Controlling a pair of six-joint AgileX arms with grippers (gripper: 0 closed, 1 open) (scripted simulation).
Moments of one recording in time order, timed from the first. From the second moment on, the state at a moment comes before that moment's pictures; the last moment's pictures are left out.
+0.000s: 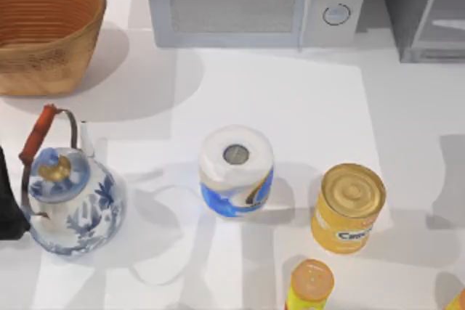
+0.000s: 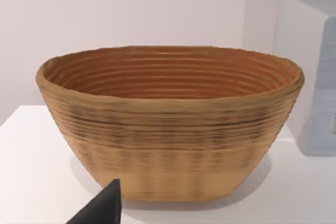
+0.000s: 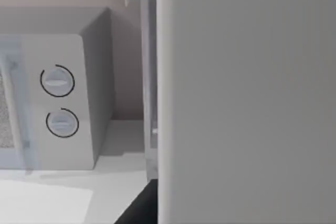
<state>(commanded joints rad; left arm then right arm) 0.00 0.00 0.00 0.00 0.00 0.00 -0.01 0.11 0.06 0.07 -0.02 0.00</state>
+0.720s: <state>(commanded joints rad) 0.00 0.00 0.00 0.00 0.00 0.00 -0.16 1.32 0.58 0.71 -0.16 0.00</state>
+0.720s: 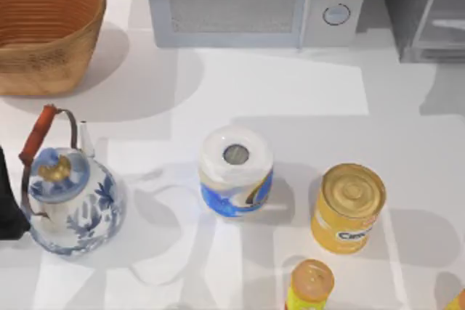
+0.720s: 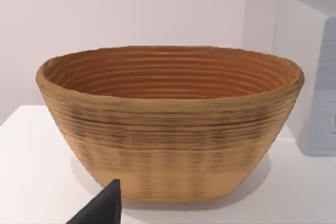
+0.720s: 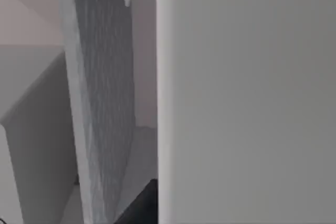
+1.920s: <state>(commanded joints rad) 0.00 0.00 0.00 0.00 0.00 0.00 -0.27 2.17 0.99 1.19 -0.25 0.02</state>
